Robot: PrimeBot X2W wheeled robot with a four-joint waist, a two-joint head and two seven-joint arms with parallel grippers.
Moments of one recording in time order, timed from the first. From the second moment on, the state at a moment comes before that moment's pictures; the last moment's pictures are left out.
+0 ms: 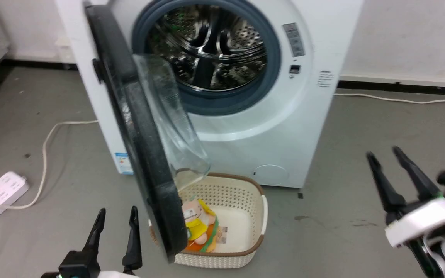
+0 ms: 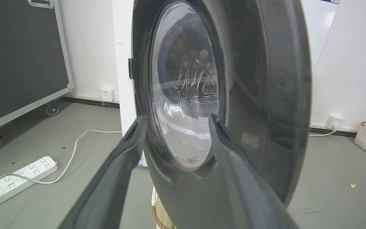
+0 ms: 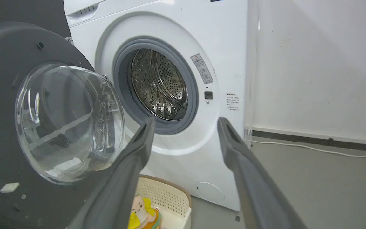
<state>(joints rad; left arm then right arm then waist) 0.08 0.05 -0.02 0.05 -0.14 0.00 -0.26 -0.29 -0.43 0.31 0.28 0.64 0.13 -0.25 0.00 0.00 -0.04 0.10</state>
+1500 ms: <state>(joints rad) -0.04 0.05 0.12 -0.36 -0.19 0.01 -0.26 0.16 -0.05 -0.07 -0.01 0.14 0.13 -0.26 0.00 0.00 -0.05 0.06</state>
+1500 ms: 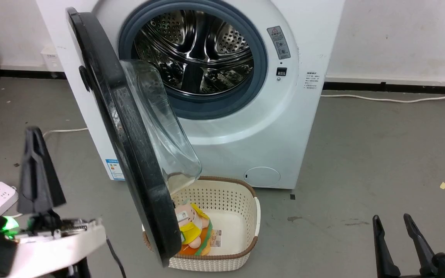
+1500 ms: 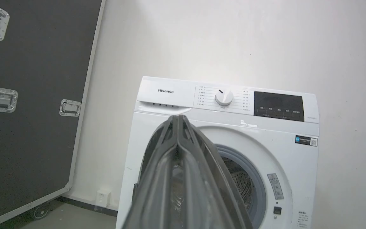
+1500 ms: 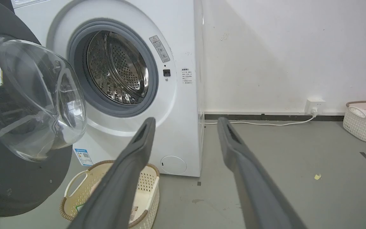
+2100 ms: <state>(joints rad) 0.03 0.05 -0.30 -0.11 -0.21 -0.05 -0.18 0.16 -0.05 -0.06 0.01 0.16 0.13 -0.26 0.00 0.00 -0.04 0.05</state>
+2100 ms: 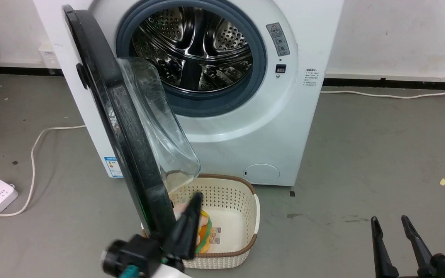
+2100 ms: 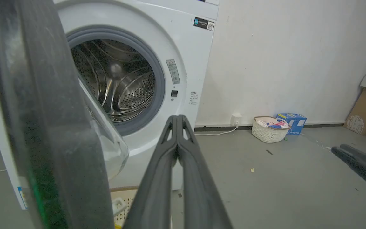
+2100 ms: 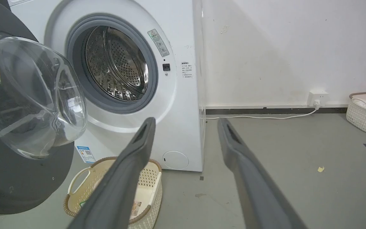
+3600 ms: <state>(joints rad) -0.13 0.21 -0.06 0.22 -0.35 0.06 -0.25 0.15 -0.05 0.02 0.05 0.10 0.13 -0.26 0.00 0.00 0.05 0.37</state>
